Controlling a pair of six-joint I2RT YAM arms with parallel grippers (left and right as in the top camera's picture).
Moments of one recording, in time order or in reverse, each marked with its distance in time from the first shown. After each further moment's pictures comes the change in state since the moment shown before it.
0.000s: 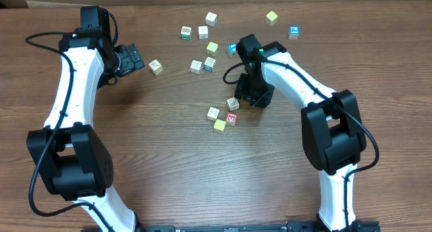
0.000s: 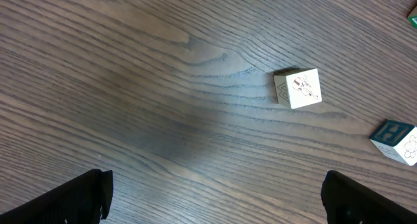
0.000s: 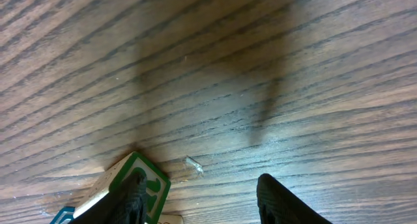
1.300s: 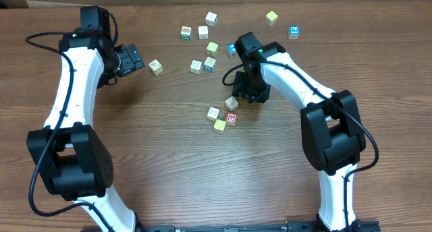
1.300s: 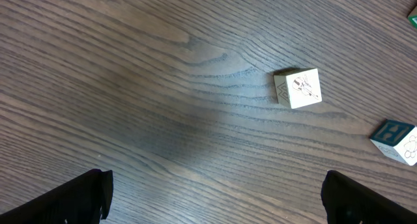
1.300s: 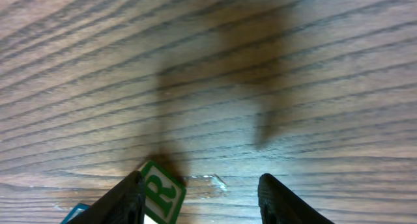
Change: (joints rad) left arm 0.000 0.000 0.000 0.000 0.000 0.000; right arm 0.006 0.000 0.000 0.076 -0.014 -0.134
